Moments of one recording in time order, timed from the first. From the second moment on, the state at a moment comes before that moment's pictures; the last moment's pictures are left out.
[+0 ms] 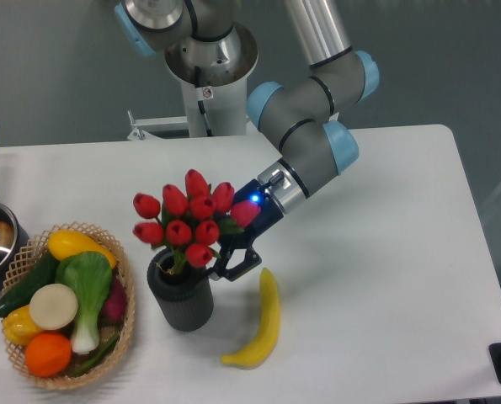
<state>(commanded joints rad) 2.60 -1.93 -1.87 -0.80 0.32 1.45</state>
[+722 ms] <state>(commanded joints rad) 2.56 -1.90 -1.86 -0.80 0.48 1.44</state>
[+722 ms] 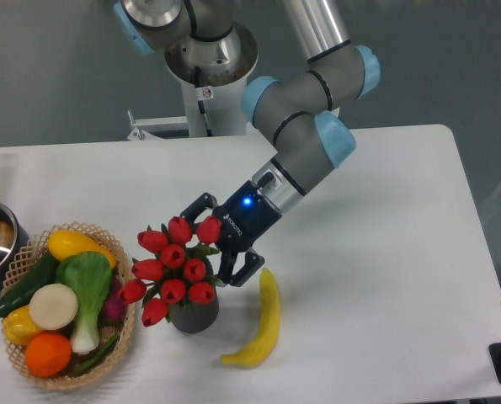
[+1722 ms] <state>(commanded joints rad) 2.64 -1.56 -1.65 -0.99 1.31 1.34</state>
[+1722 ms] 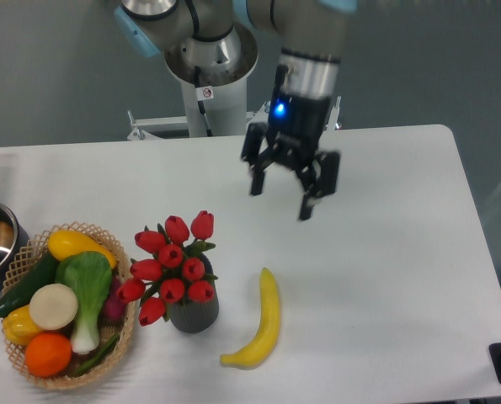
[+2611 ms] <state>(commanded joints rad) 2.77 -1.53 -1.54 -1.54 1.24 1.69</state>
